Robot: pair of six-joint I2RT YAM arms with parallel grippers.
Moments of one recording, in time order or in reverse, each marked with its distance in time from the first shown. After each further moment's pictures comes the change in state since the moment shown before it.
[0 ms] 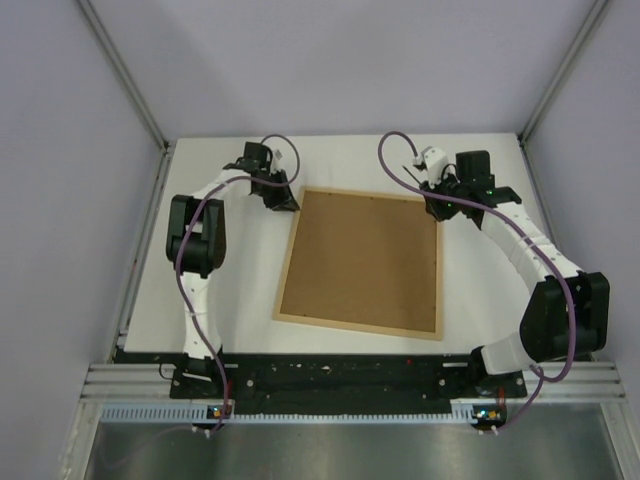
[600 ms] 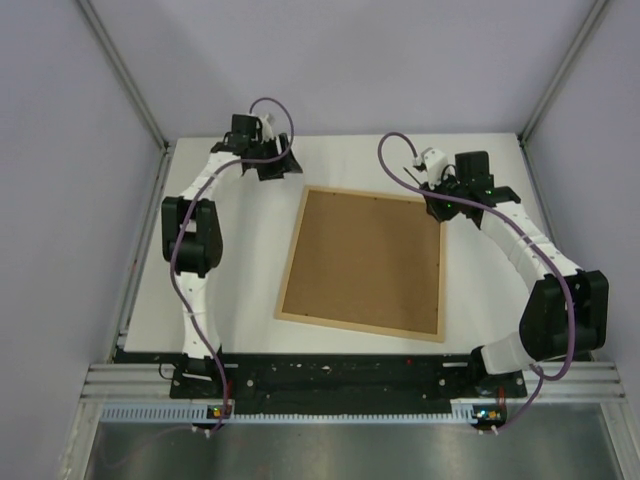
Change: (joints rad) left arm 0.035 -0.009 0.153 0.016 0.024 0.034; right arm 0.000 0.008 0.000 -0.009 0.010 0.000
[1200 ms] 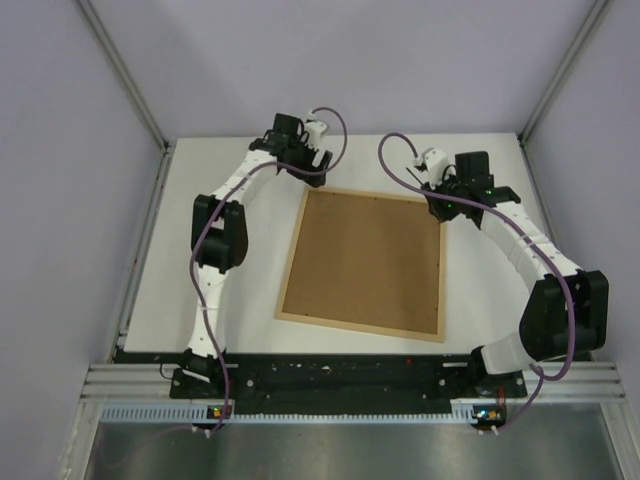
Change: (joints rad) left arm -0.146 0.152 0.300 -0.102 -0.153 0.583; right arm 0.000 0.000 0.000 -0.005 0.040 -0.001
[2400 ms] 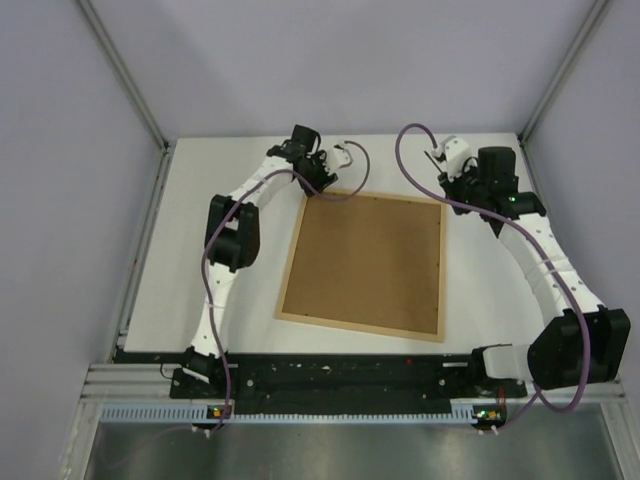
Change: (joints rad) left arm -0.077 0.102 0.043 -0.082 -0.043 0.572; right arm -0.043 -0.158 0.009 -0.019 0.037 -0.012
